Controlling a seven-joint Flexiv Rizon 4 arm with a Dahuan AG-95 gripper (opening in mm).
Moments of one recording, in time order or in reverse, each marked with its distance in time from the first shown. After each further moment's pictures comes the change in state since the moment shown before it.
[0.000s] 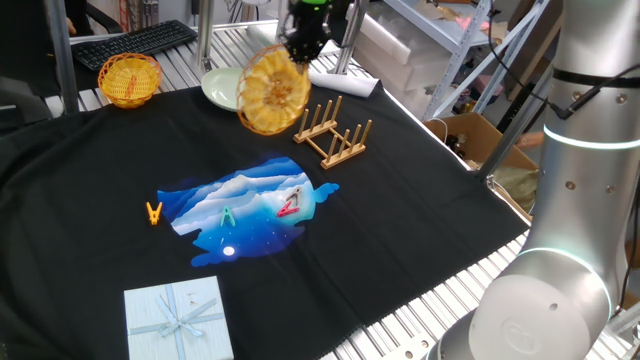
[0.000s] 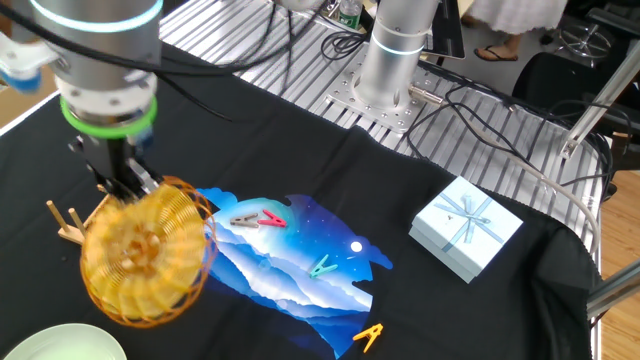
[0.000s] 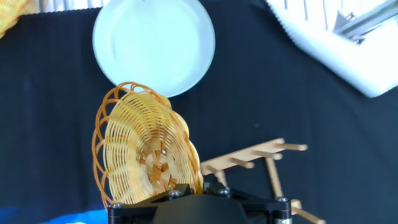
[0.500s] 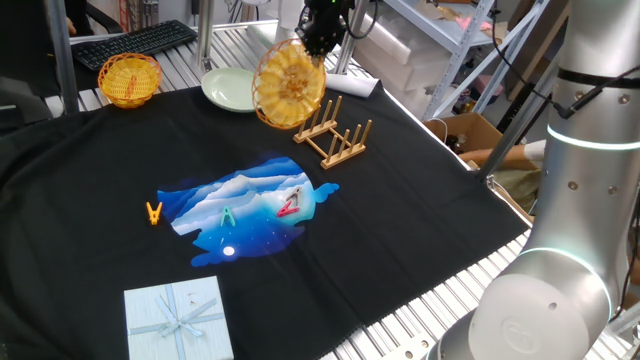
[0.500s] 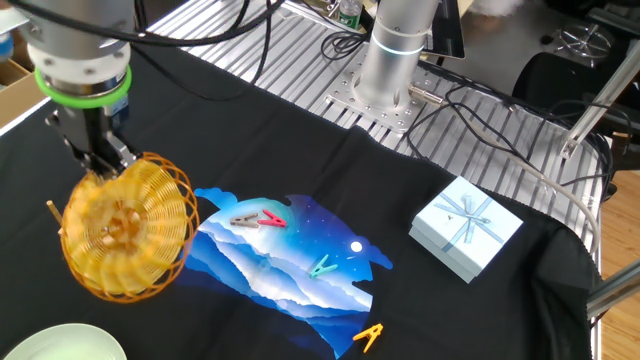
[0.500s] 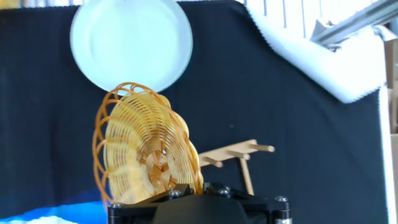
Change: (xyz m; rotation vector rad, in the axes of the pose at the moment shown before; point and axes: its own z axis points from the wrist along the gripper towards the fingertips) arm 0.004 -0.036 -0.014 0.049 -0.005 -0.030
